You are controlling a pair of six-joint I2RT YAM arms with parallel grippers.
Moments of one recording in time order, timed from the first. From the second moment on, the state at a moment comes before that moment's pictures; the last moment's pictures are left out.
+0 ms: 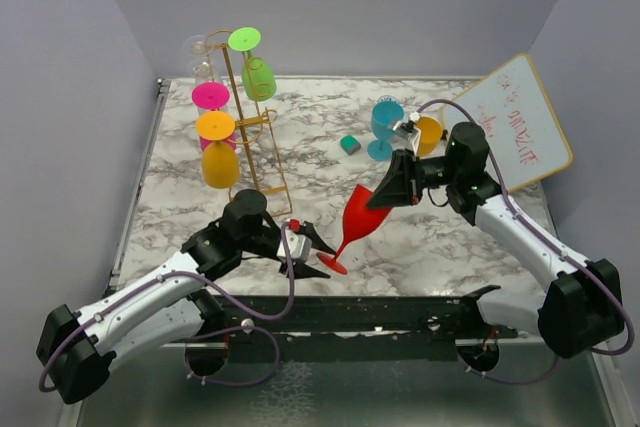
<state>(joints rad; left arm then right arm) -0.81 0.84 0.55 -0.05 1.00 0.43 0.36 1.20 0.79 0.36 -1.38 0.76</state>
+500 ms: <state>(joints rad) -0.81 0.77 0.54 0.06 0.87 0.26 0.37 1.27 1.02 -0.30 -1.05 0.34</state>
